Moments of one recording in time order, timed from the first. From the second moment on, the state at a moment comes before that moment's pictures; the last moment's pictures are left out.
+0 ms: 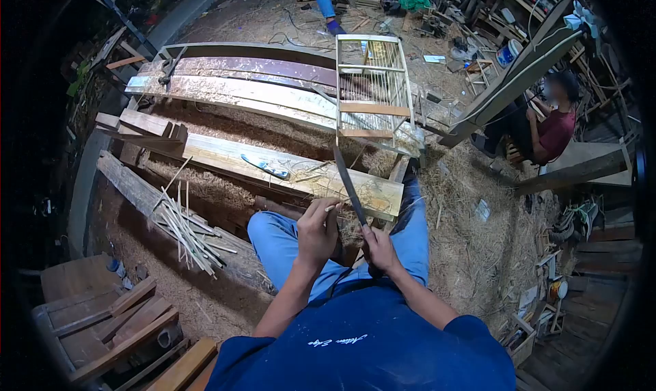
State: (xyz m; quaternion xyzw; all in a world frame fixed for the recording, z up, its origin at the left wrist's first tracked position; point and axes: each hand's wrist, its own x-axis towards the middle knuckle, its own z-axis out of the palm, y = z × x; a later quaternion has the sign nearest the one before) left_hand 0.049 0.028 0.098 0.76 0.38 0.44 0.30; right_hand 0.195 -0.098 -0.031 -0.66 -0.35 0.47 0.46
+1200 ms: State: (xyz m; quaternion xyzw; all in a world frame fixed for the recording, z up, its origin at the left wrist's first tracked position) left_hand 0.076 0.010 0.097 0.77 0.45 0.39 0.22; right_hand 0.208 -0.076 -0.090 -0.74 -0.39 0.41 0.37
